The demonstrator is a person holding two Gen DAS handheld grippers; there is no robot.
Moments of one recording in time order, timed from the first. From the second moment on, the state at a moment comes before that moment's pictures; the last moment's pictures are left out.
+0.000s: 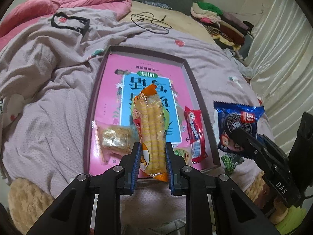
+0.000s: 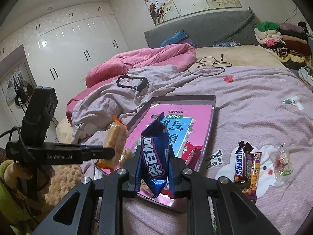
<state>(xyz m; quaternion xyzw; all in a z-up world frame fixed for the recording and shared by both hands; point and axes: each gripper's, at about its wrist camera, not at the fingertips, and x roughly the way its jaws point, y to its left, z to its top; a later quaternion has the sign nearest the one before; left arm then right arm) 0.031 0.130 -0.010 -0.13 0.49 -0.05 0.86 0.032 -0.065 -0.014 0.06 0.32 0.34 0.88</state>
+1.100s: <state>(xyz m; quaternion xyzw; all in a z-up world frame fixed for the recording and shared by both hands) 0.038 0.106 -0.036 -0.09 0.51 -0.06 0.85 0.062 -0.033 -0.044 0.06 0.38 0.34 0.86</state>
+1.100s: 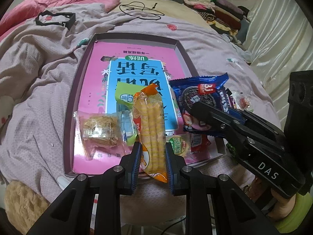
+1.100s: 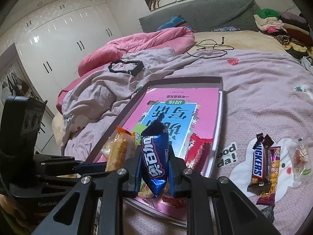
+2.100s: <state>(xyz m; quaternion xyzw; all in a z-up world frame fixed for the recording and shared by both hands) 0.039 0.106 -0.038 -0.10 0.51 -0.06 0.85 0.072 -0.033 -0.064 0.05 0.42 0.31 0.85</state>
